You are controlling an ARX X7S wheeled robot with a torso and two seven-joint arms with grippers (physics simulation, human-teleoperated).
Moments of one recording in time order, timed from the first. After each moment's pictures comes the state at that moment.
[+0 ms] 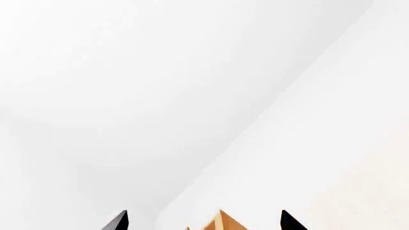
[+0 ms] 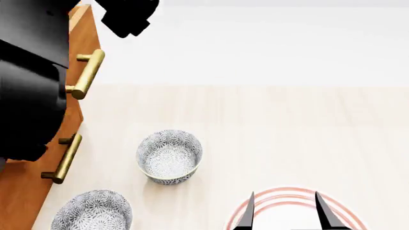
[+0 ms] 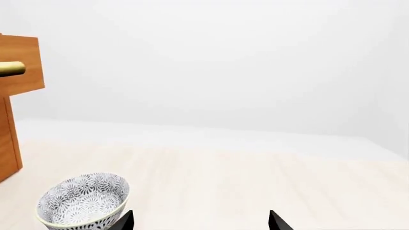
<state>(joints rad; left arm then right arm) -1.62 -0.03 0.80 -0.04 0.30 -1.49 0.41 0.01 0.35 -0.20 -0.56 0.30 0.43 0.36</state>
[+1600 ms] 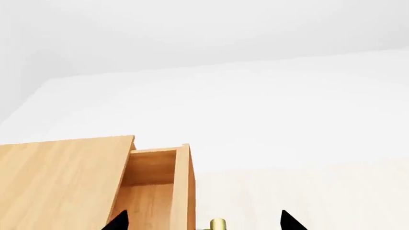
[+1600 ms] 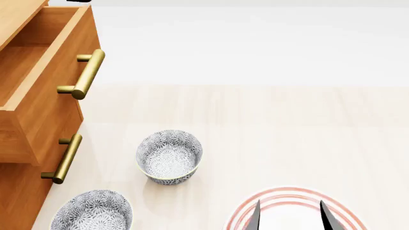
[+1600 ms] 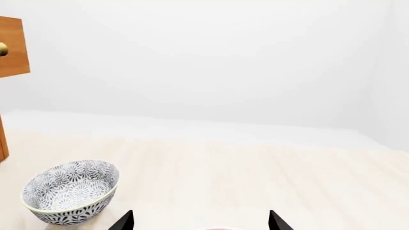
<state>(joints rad) -1.87 -0.17 0.62 -0.98 -0.78 -1.08 -0.22 -0.01 0.37 -0.21 -0.51 0.30 0.39 0.39</state>
